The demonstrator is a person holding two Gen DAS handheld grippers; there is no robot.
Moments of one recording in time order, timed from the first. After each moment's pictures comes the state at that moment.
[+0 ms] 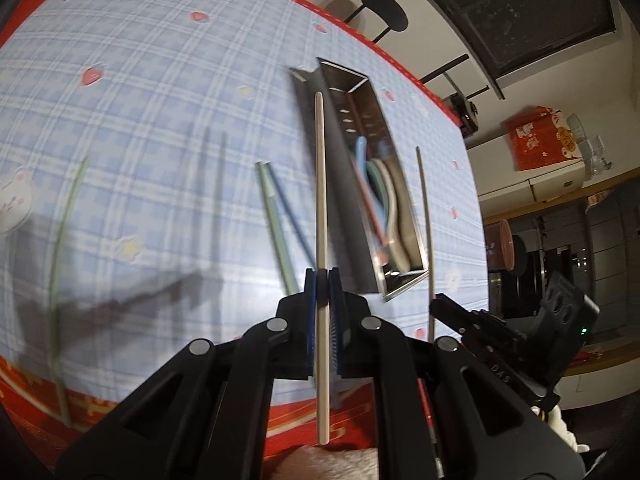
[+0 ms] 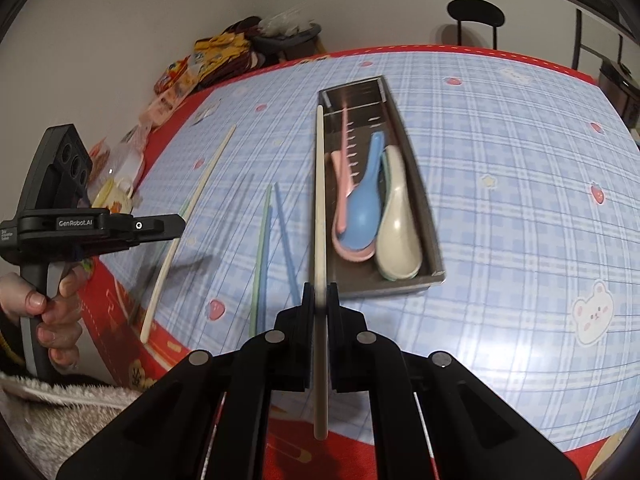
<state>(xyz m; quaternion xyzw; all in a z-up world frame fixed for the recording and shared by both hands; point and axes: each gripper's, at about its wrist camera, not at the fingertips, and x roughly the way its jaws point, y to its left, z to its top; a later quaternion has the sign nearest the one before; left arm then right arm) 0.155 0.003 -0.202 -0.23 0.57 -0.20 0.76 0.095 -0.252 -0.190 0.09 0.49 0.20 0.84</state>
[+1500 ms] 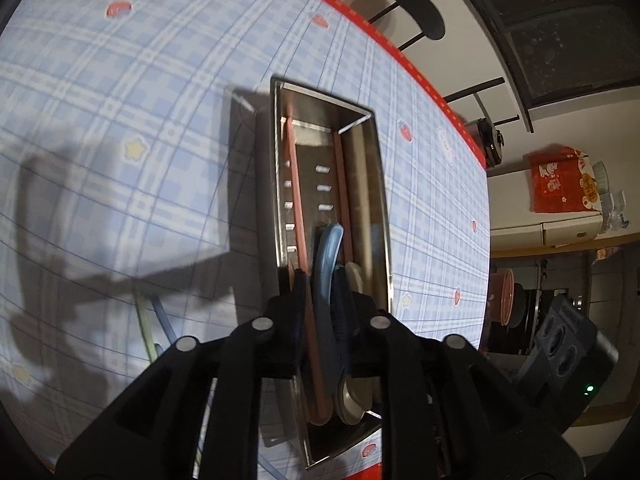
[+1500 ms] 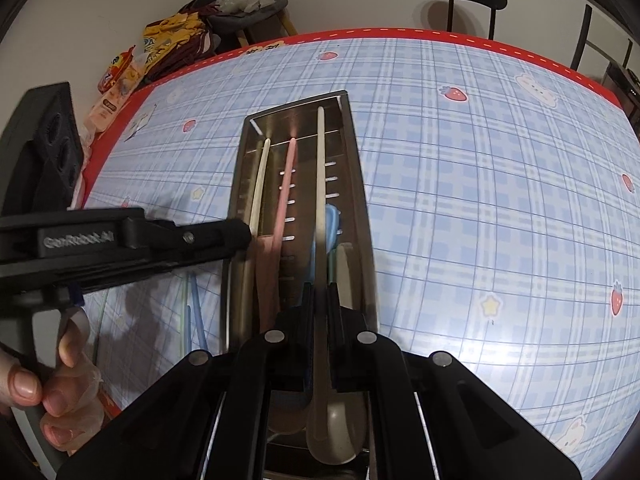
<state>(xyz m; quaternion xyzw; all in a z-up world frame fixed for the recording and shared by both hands) 0.293 -0.081 -0.238 -0.27 0.59 -0.14 0.74 0.246 -0.241 -0.218 0.06 0.55 0.17 0.82</state>
